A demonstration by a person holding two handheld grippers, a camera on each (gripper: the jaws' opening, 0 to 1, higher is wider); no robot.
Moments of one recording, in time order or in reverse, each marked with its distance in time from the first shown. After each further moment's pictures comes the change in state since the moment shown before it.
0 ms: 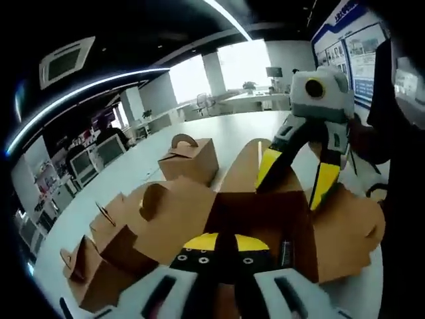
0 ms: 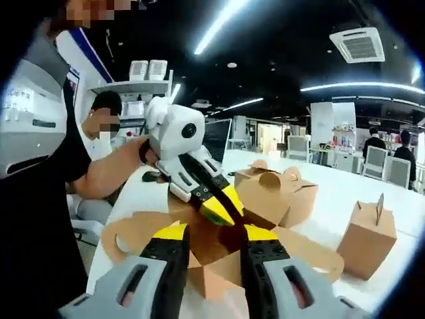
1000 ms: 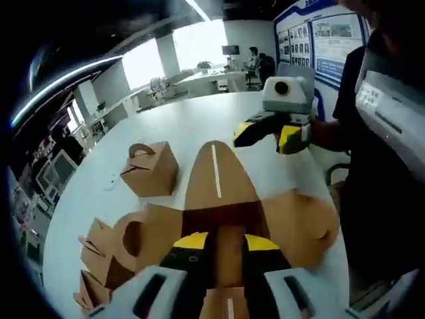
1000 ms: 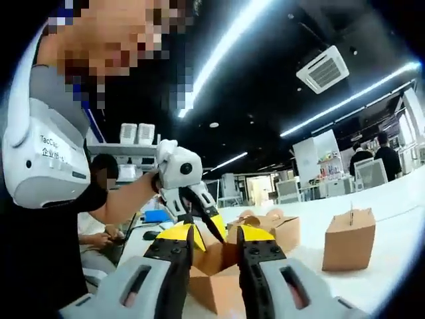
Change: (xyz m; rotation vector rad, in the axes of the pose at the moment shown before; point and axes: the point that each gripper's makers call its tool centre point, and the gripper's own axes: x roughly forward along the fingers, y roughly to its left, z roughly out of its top) left arm -0.019 -0.028 0.019 0.159 0.231 -0.288; right arm -0.066 -0.012 0.040 0.138 -0.422 -0.094
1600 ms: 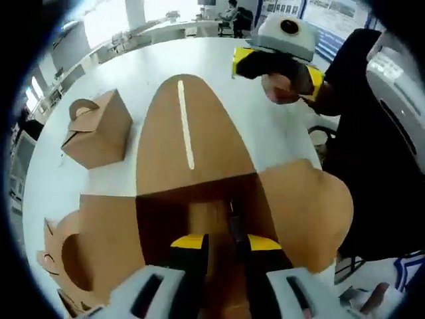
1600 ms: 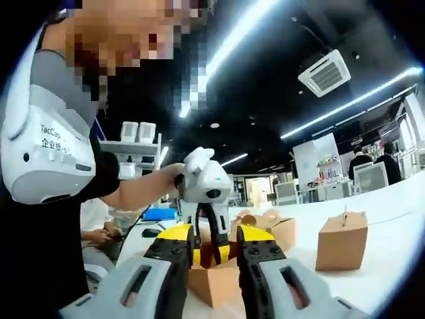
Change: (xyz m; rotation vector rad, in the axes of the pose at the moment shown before) left arm 0.046 -0.019 -0.027 -0.017 0.313 -0.297; right arm -0.012 -0.004 0.000 -0.028 -0.001 -0.006
